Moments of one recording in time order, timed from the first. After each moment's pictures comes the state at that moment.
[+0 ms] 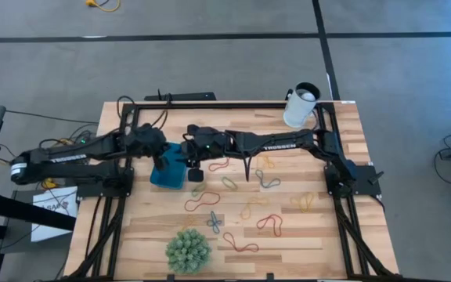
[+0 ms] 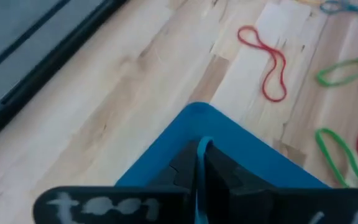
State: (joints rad) left arm 0.30 0.78 0.54 -0.51 -0.18 -0.13; right arm -0.02 2.14 1.87 -0.16 -0.02 -0.24
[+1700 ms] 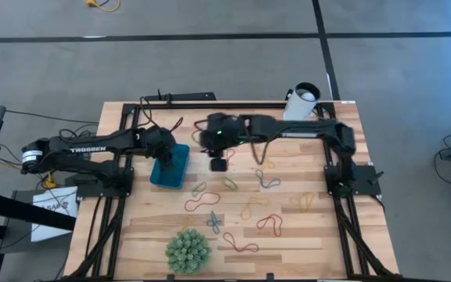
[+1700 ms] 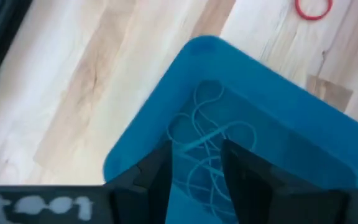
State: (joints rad) left arm 0.30 1.06 0.68 -0.69 -0.19 -0.06; right arm -0.09 1.95 1.87 -0.71 -0.02 -0.28
